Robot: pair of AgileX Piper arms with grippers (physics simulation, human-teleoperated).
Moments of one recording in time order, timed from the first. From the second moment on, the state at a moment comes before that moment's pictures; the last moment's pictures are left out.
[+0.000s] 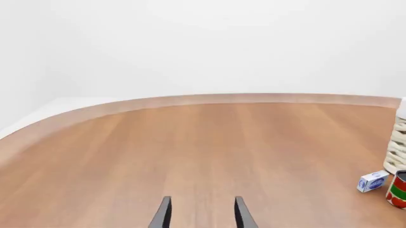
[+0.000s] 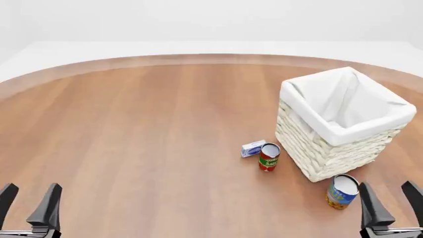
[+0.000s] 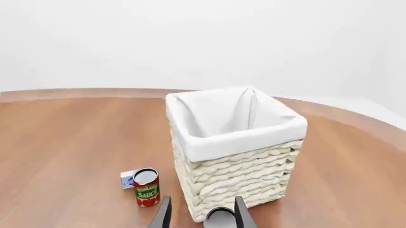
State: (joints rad) left arm 0.00 0.00 0.00 0.00 0.00; right arm 0.01 0.05 -0.01 -0.02 -0.02
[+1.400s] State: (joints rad) left arm 0.00 0.01 0.00 0.00 0.00; right arm 0.40 0.66 -0.54 0.11 -0.51
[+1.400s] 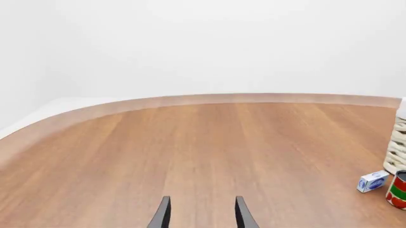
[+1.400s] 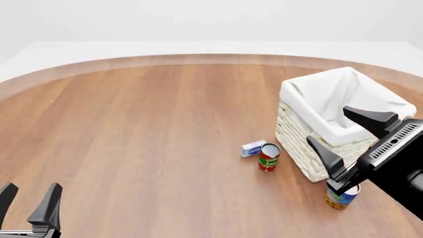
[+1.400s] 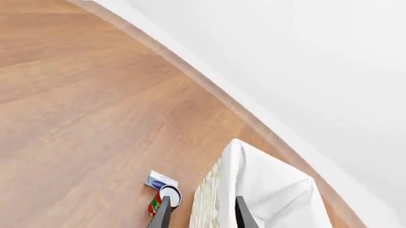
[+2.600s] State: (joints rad) left arm 0.00 0.01 0.00 0.00 0.00; right arm 0.53 0.82 -0.60 0.14 -0.83
